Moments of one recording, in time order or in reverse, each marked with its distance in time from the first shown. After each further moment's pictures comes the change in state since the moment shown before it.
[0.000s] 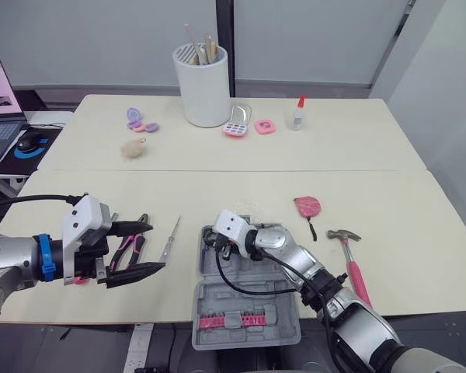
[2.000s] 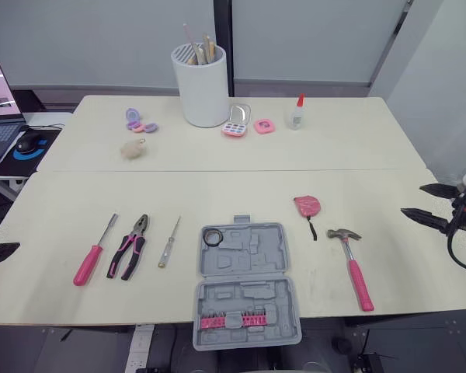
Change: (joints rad) left arm -0.192 0.199 0.174 1.262 0.245 -0.414 -0.193; right arm 0.246 -1.034 -0.733 -0.061 0.391 0.007 0.547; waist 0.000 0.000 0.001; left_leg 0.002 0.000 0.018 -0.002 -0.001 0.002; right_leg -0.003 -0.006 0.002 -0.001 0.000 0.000
